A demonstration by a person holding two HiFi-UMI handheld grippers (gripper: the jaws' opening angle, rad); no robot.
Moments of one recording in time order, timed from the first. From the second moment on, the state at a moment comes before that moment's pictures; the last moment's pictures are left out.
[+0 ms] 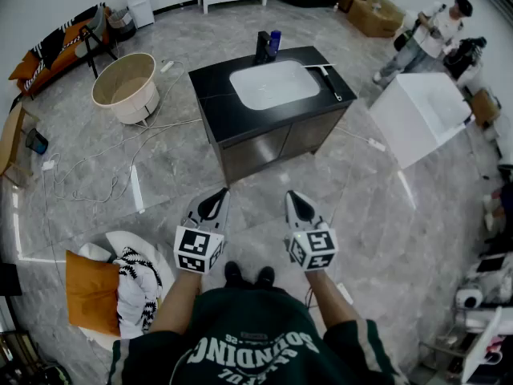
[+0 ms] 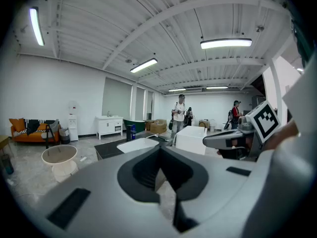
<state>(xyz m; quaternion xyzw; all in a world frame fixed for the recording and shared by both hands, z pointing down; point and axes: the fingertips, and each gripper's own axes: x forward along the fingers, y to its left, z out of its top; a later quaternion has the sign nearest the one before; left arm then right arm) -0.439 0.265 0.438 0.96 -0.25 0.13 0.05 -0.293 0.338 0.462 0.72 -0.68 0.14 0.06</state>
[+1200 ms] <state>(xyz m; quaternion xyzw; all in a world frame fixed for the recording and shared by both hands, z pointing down) -0.316 0.245 0.458 0.98 -0.11 0.15 0.04 -0.184 0.366 0.482 0.82 -0.55 0.16 0.04</state>
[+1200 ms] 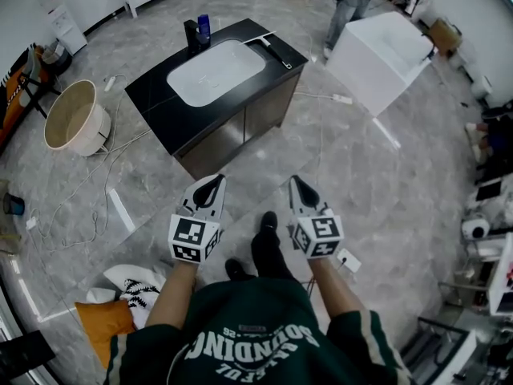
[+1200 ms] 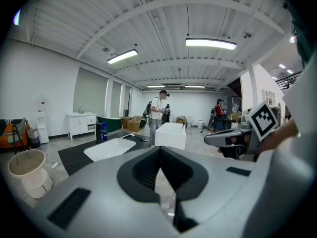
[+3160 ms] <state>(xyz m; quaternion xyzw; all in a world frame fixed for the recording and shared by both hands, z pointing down) 0.063 -0.015 0.474 0.97 -0.16 0.17 0.05 0.196 0.081 0.498 0.77 -0.61 0.18 0.06</state>
